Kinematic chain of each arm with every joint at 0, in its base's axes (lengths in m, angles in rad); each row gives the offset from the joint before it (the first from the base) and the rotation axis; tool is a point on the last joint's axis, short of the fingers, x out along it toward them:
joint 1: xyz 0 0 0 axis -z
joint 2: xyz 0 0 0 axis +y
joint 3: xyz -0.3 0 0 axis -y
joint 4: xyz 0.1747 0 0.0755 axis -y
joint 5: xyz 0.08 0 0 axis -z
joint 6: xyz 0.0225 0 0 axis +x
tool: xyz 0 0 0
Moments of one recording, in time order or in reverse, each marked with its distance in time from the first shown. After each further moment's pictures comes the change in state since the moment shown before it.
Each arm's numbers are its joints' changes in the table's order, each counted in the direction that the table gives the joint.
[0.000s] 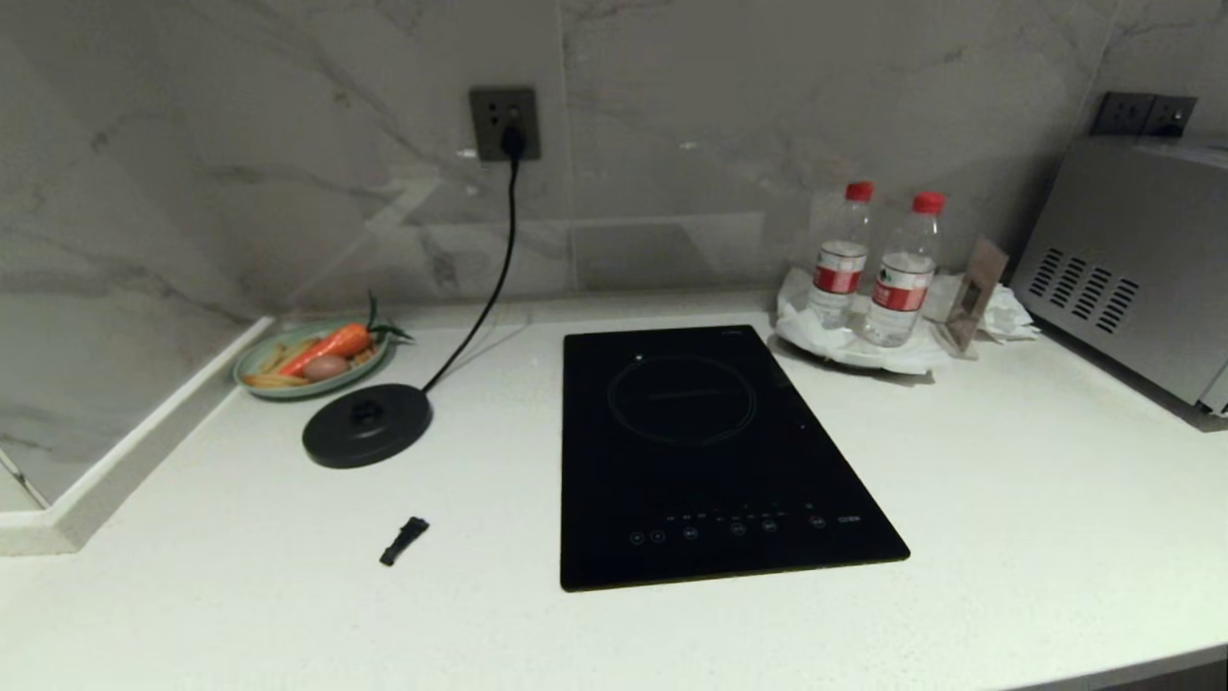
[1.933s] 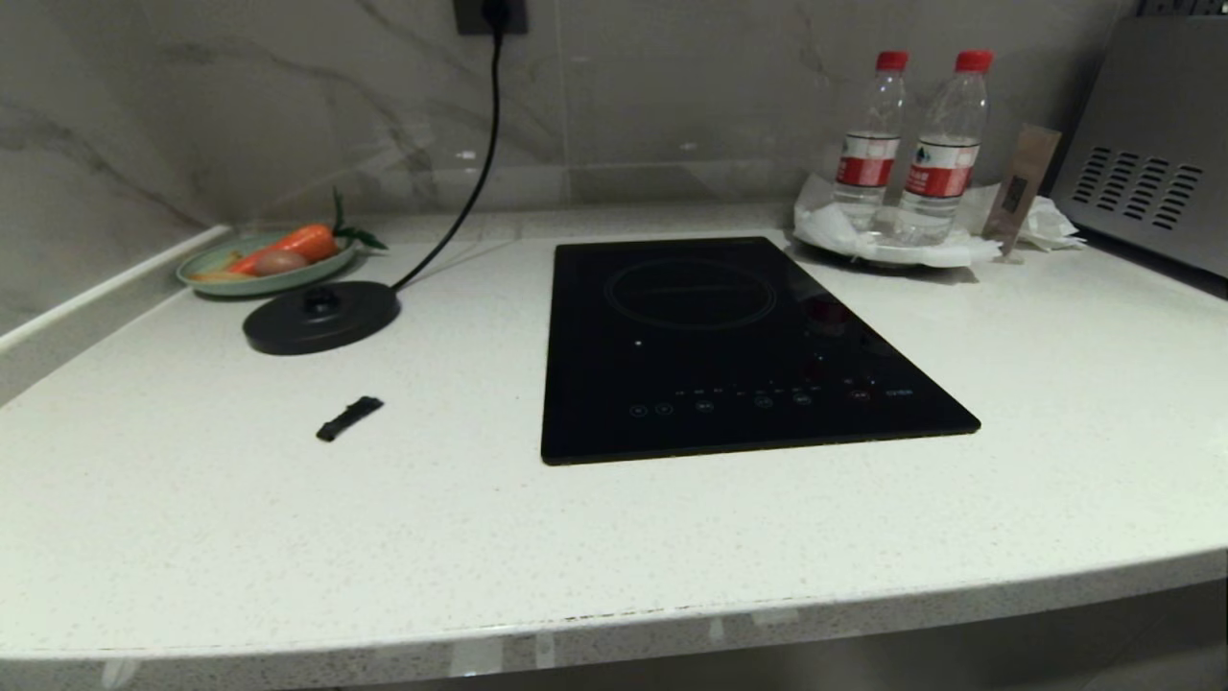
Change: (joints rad) left arm -0.001 0.000 0.000 0.001 0.000 0.000; right arm 0.000 0.000 0.000 0.000 -0.002 -0.002
